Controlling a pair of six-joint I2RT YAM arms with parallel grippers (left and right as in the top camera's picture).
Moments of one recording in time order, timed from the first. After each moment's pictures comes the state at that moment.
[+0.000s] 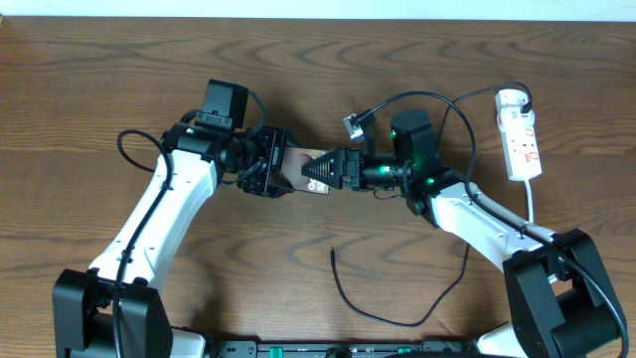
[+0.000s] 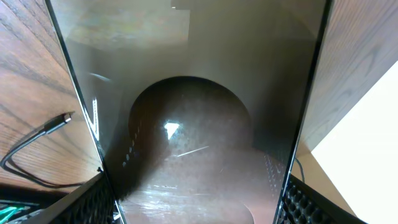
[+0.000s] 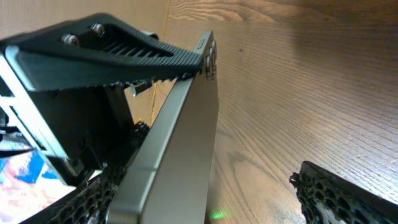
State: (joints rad) left arm -0.23 1.58 1.19 -0.78 0.56 -1.62; right arm 0.43 1.68 0.87 0.23 -0.94 0.80
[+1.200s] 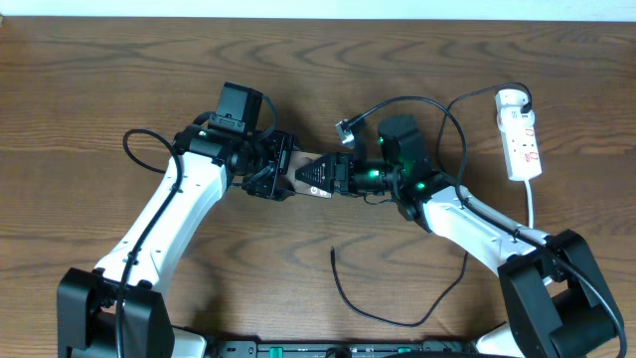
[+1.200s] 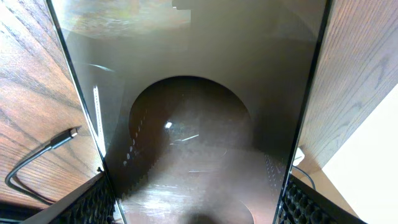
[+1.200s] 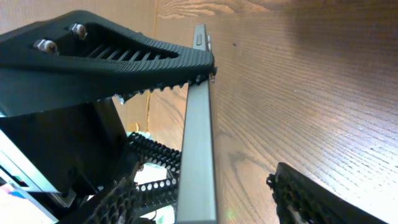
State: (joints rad) left arm -0.29 1.58 1.19 -0.78 0.45 -1.64; right arm 0.49 1.68 0.87 0.22 -0.86 0.86
